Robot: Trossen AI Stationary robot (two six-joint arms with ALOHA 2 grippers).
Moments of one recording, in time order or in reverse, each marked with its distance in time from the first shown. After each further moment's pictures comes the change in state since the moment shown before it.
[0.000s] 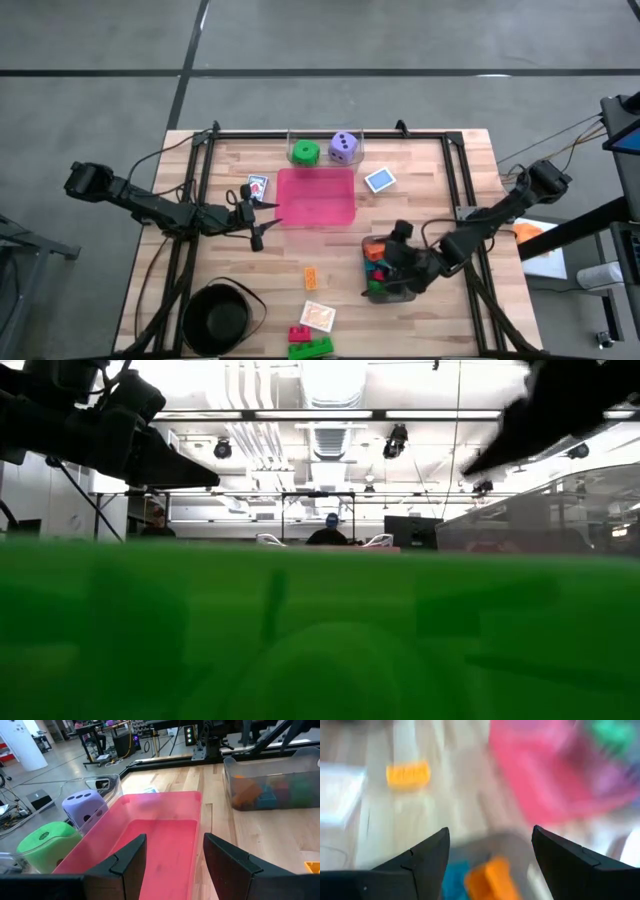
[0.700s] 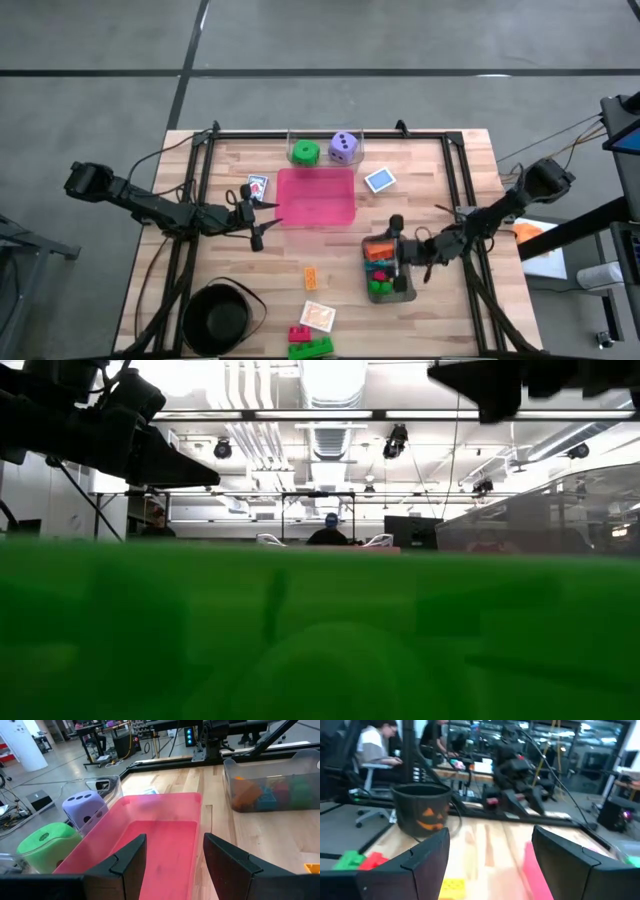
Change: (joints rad) left arm 0.000 0.000 0.000 0.006 0.000 0.000; right arm -0.081 -0.056 -0.375 1.229 -0.219 -0.661
